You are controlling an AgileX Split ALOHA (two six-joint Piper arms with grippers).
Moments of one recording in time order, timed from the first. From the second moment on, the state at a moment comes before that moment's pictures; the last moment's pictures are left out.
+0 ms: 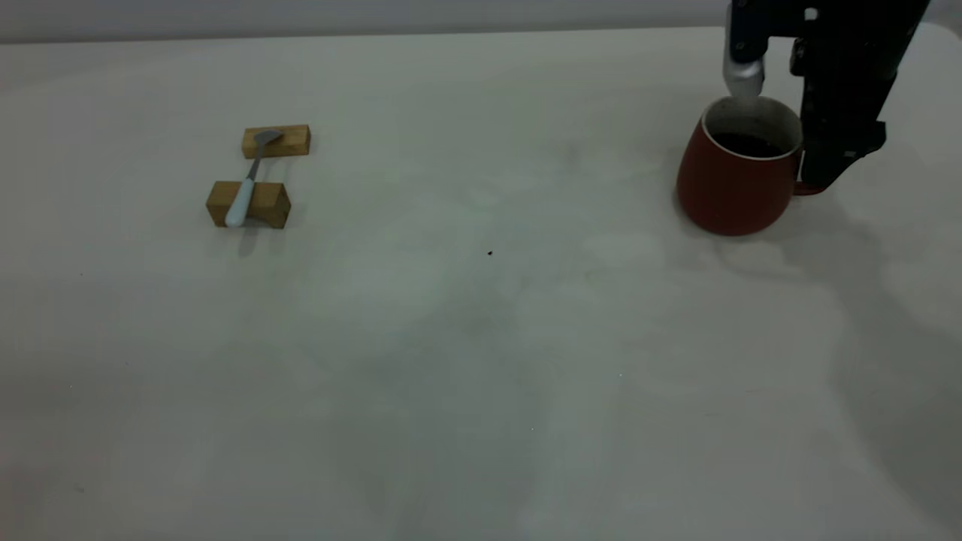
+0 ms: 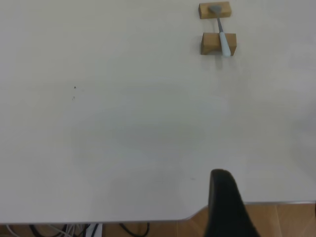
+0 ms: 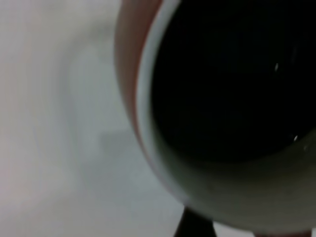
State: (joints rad) left arm 0.04 -0.02 -0.49 -0.04 1.13 0.03; right arm 0.13 2.36 -1.50 -0.11 0.59 -1.15
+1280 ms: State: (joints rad) left arm 0.04 -0.02 -0.49 -0.04 1.13 0.03; right arm 0.37 2.37 -1.51 0.14 0.55 -1.21
